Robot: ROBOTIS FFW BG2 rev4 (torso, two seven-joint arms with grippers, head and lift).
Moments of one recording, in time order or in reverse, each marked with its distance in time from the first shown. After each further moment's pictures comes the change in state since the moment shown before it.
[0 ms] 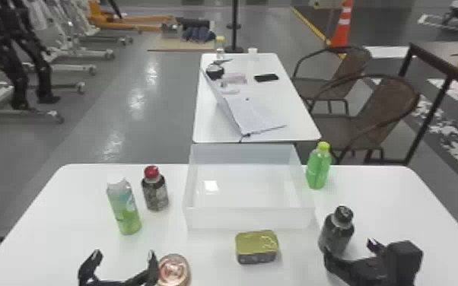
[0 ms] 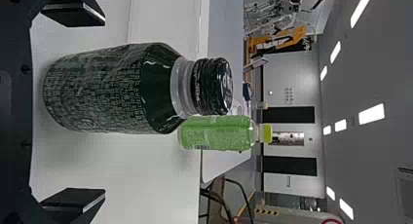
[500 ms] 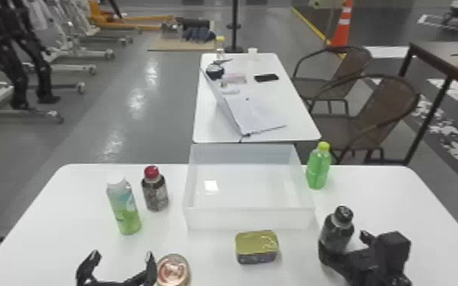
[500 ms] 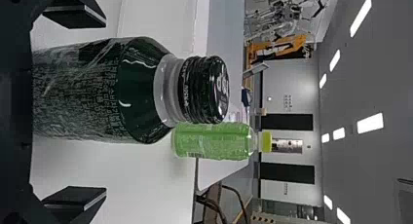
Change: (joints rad) left arm -0.003 0.000 0.013 0.011 0.001 -0.008 -0.020; right arm -0.083 0.015 0.001 0.105 0.047 -0.028 0.029
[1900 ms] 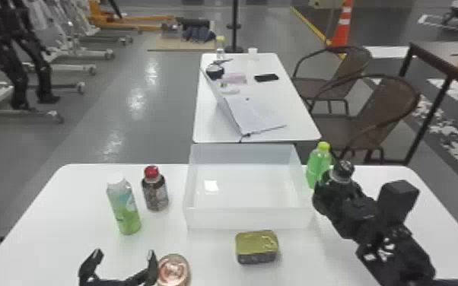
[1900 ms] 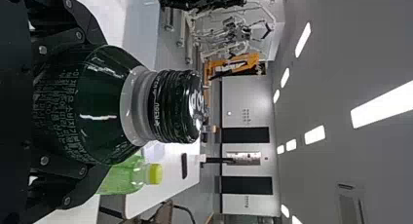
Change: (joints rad) left arm -0.016 0.000 -0.005 0.018 0.010 -0.004 -0.005; right arm 0.000 0.034 0.008 -0.367 -0.037 0.177 0.012
